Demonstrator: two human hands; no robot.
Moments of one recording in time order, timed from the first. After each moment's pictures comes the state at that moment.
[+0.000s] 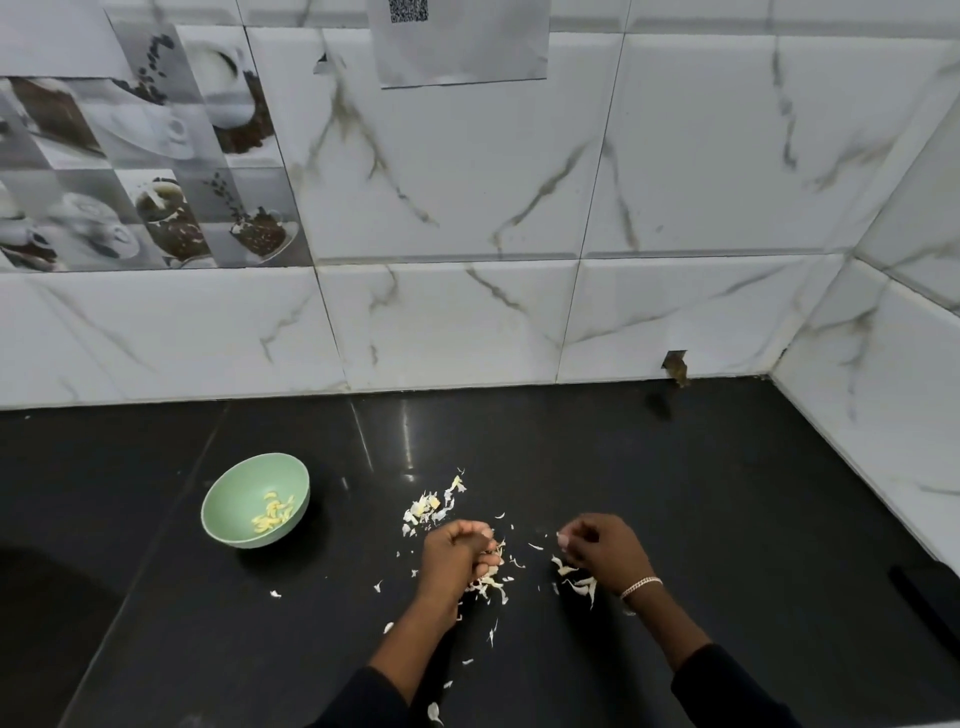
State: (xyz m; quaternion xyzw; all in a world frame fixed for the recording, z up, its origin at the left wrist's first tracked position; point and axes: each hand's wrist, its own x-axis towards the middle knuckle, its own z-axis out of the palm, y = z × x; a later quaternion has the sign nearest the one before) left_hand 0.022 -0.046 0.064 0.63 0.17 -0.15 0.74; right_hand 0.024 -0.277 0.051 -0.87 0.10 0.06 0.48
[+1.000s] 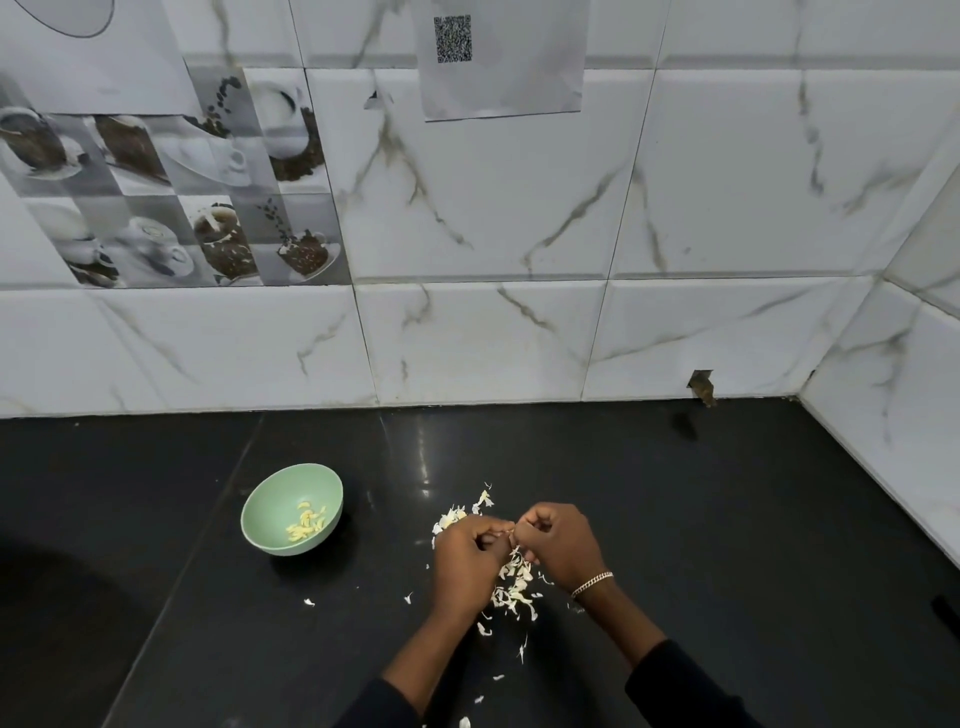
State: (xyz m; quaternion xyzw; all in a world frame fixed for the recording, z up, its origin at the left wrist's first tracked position) left_hand 0.016 -0.023 0.100 0.81 0.03 0.04 0.59; right_hand 0.033 -0.171 0.108 -0.84 0.02 0.02 0.54
